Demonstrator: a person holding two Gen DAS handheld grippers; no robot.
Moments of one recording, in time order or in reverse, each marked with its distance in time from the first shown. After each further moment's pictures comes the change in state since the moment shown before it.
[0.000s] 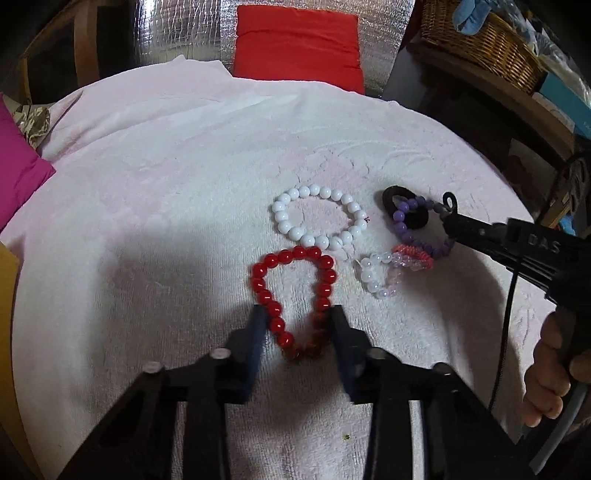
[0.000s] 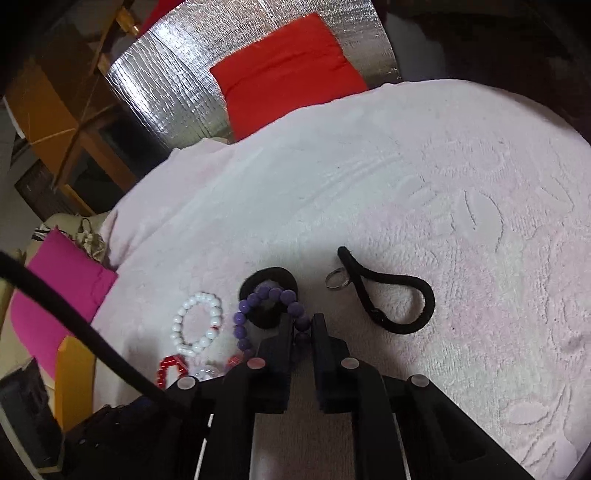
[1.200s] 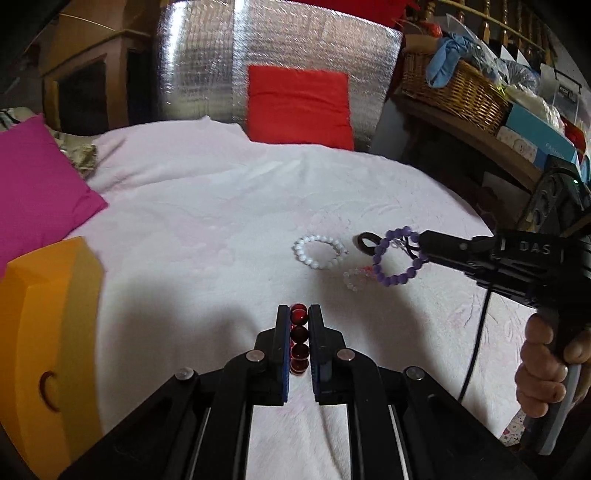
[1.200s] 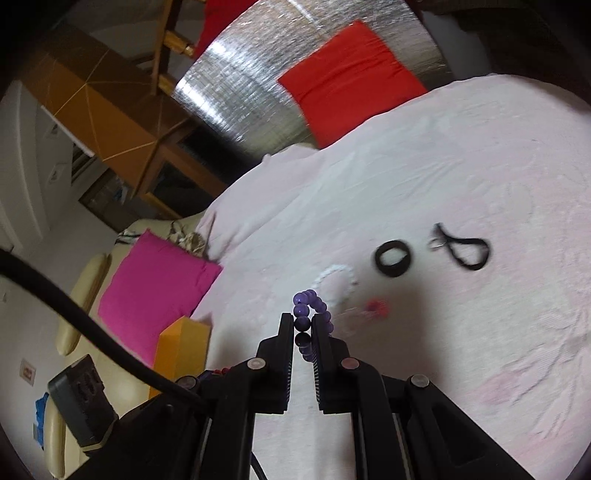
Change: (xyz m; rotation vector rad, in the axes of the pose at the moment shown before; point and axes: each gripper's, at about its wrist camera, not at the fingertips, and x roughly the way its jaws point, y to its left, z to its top) left arm -0.134 0.021 -0.031 0.015 -0.192 0.001; right arm -0.082 0.056 -0.027 0.015 0.031 0.323
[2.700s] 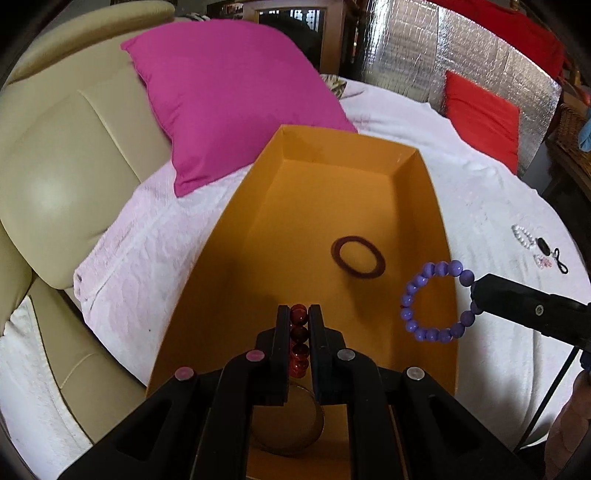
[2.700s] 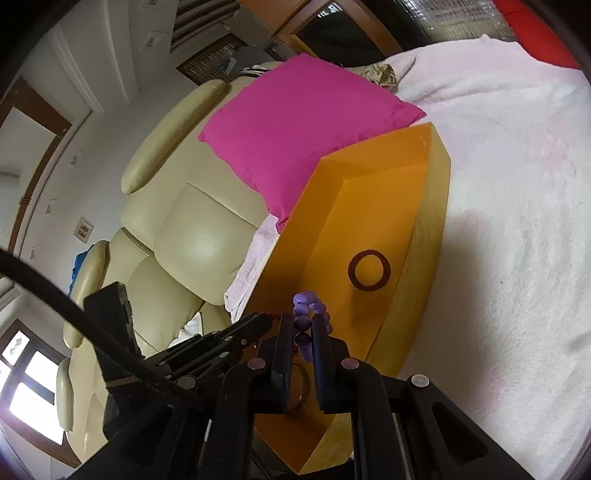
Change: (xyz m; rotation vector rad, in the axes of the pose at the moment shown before) left arm -0.121 0.223 -0.132 -0.355 0.087 0.421; right arm 0.140 0.240 -0.193 -0.323 0.409 0.317
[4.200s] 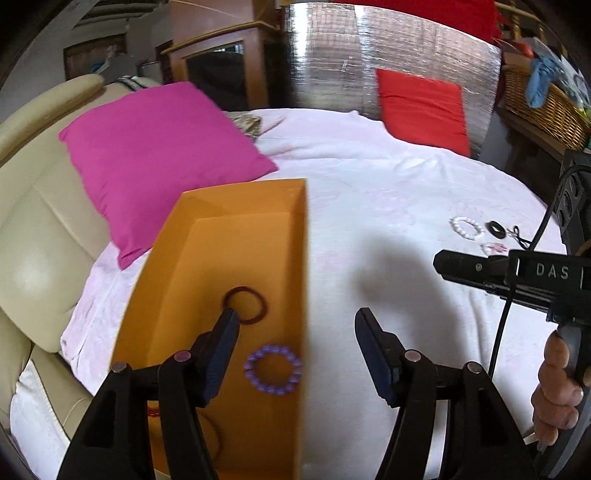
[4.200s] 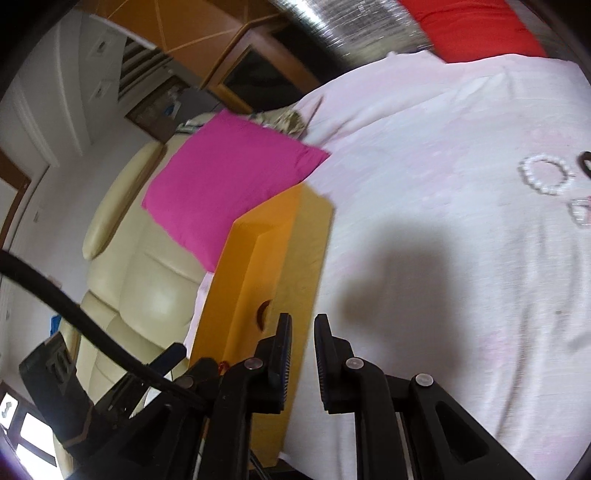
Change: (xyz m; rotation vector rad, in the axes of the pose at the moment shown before) left arm -0.036 -0.121 0.022 0.209 -0.099 -0.051; right arm -0.093 -0.081 0.016 0.177 -0.164 -0.165
